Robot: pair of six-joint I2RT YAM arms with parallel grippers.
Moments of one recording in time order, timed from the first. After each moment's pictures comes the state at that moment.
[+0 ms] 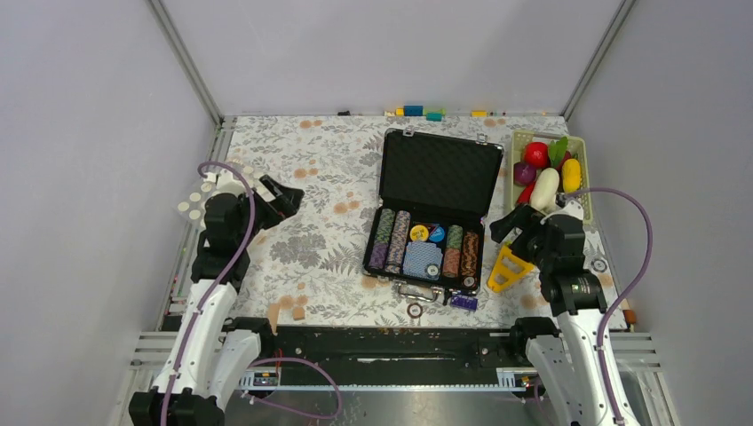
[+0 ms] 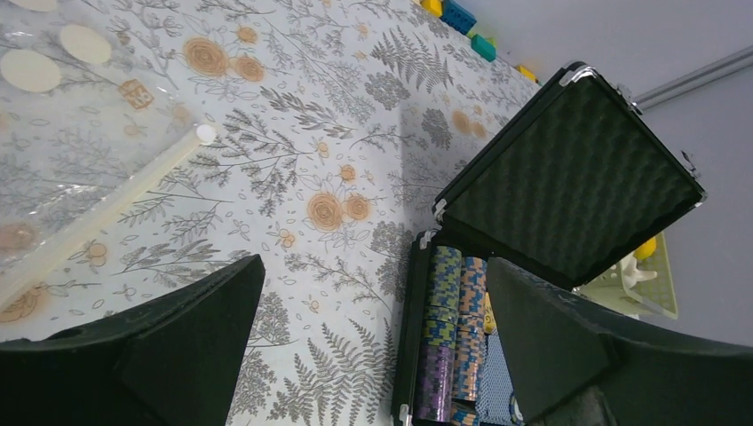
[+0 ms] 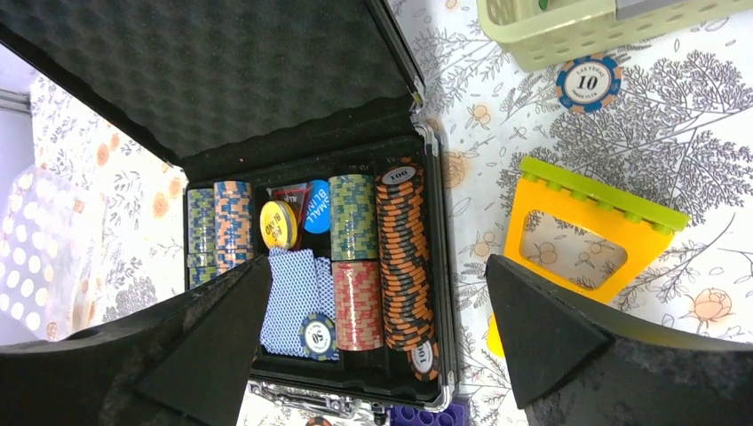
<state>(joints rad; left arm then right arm) -0.04 0.75 0.63 -0.18 0.20 -0.61 0.04 0.57 0.62 -0.60 -0.04 0.60</state>
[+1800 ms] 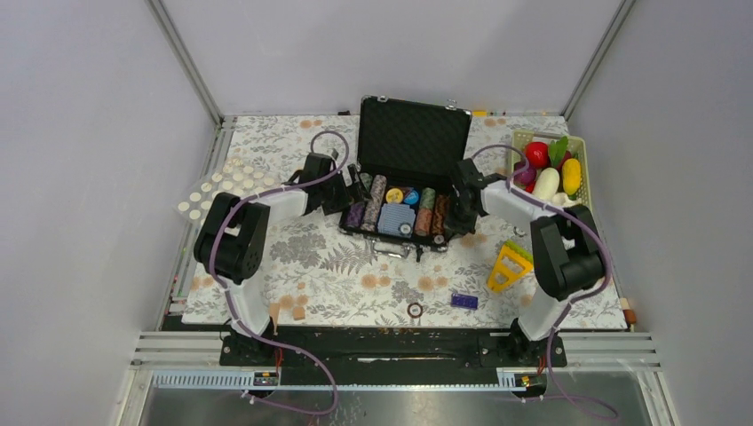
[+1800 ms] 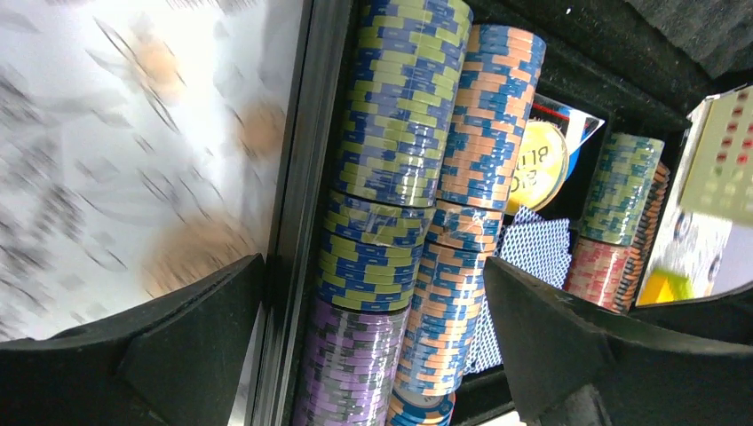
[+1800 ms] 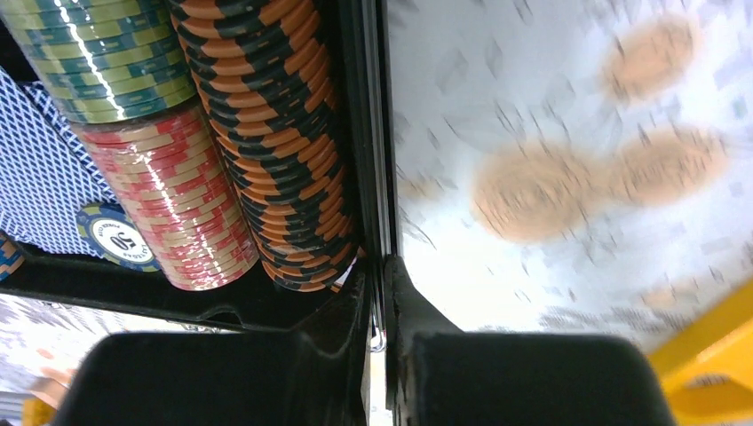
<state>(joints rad) -0.37 1.82 1.03 -0.01 0.29 -0.66 0.38 1.69 1.05 -0.67 -0.05 0.68</state>
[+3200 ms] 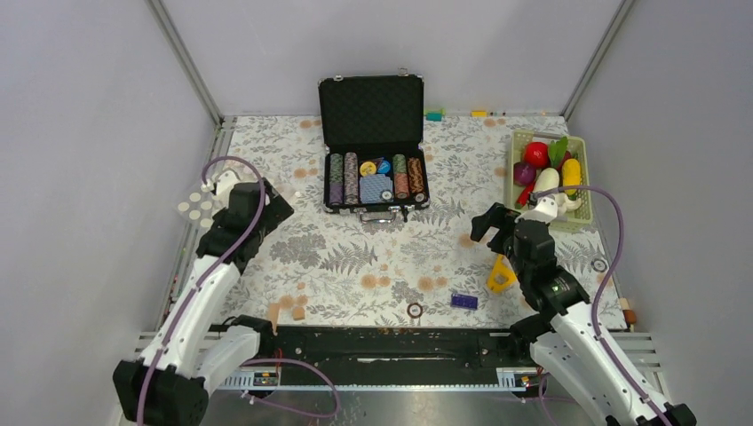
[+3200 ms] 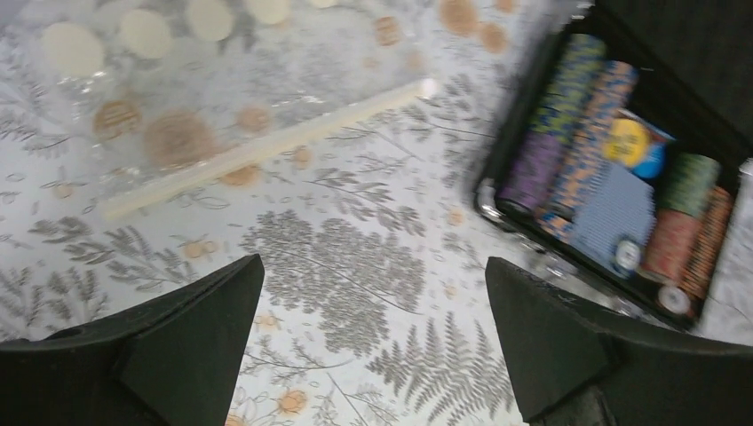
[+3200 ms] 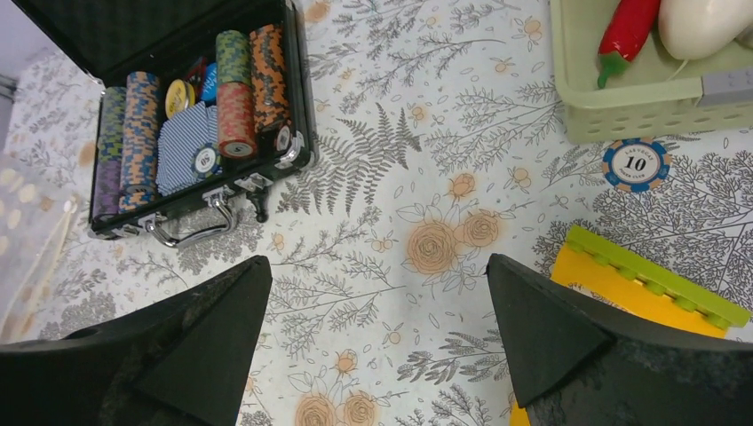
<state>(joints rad) -0.23 0.87 0.81 -0.60 -0.35 -0.74 0.40 0.59 0.50 -0.33 0.31 0.58</state>
